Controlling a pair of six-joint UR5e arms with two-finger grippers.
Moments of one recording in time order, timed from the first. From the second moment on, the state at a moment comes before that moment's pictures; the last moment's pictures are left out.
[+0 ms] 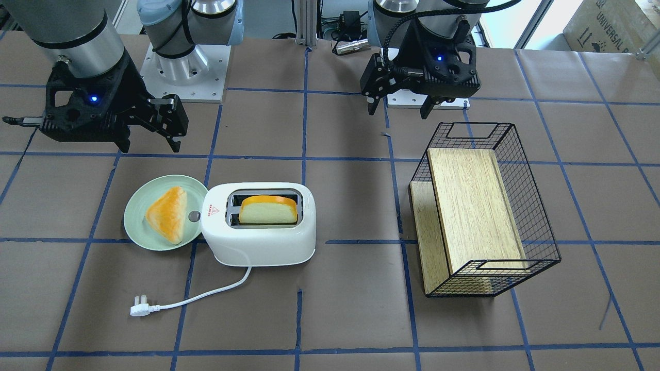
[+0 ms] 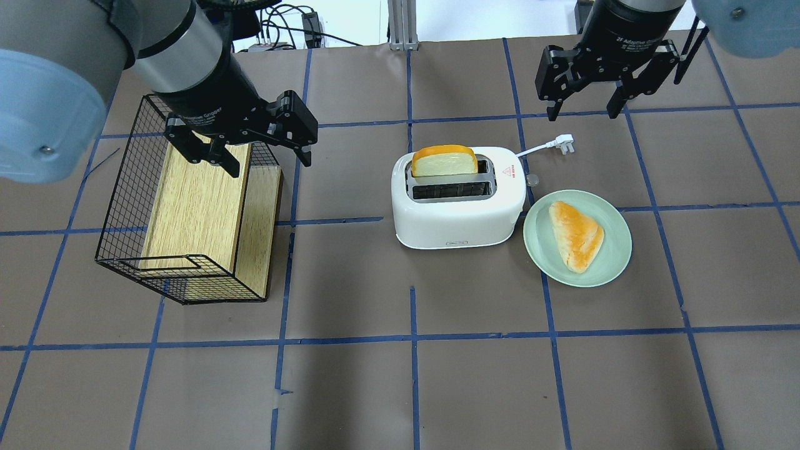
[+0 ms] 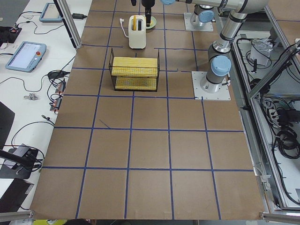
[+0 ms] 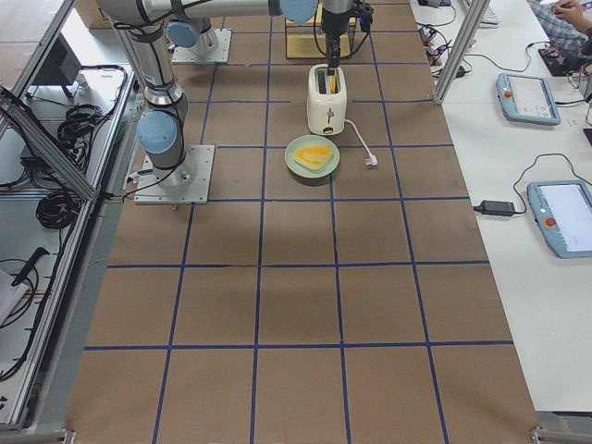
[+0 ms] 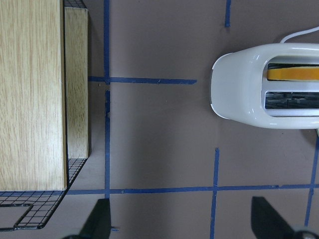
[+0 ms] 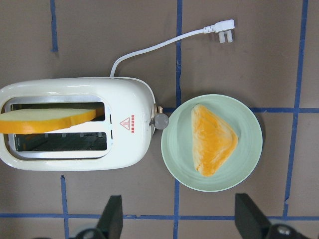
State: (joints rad) left arm -1.68 -1.54 -1.56 -1.59 1.45 -0.16; right arm 1.58 -1.48 1.43 -1.52 -1.55 0.00
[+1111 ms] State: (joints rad) left arm -1.68 -1.54 -1.56 -1.59 1.45 -0.16; right arm 1.58 -1.47 1.43 -1.53 -1.55 -0.32
